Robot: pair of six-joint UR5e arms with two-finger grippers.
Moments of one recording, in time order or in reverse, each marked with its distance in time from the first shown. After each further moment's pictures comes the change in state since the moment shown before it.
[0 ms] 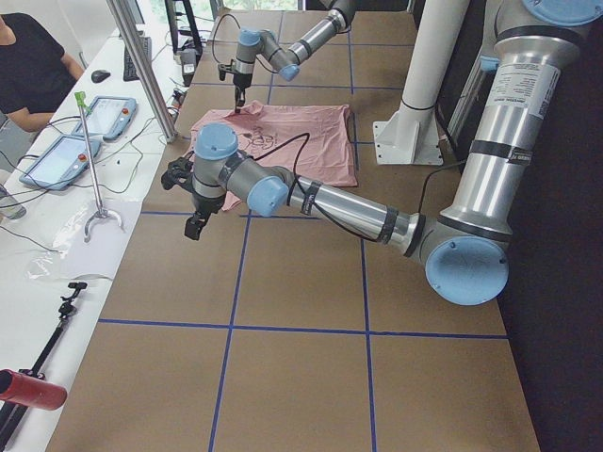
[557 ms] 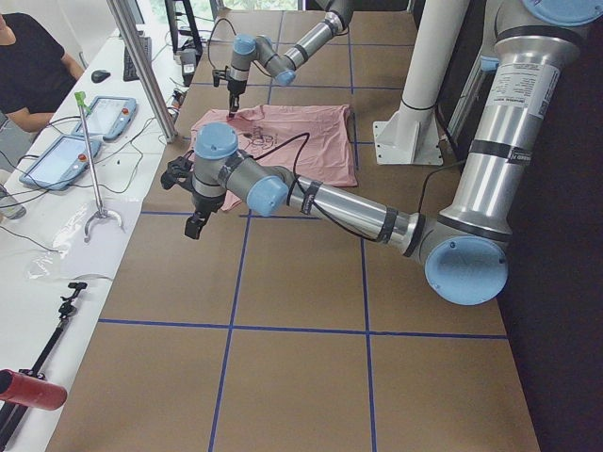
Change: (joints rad) left arm 0.007 -0.007 0.004 -0.004 0.001 -0.023; right arm -0.005 0.045 -0.064 0.009 -0.027 0.016
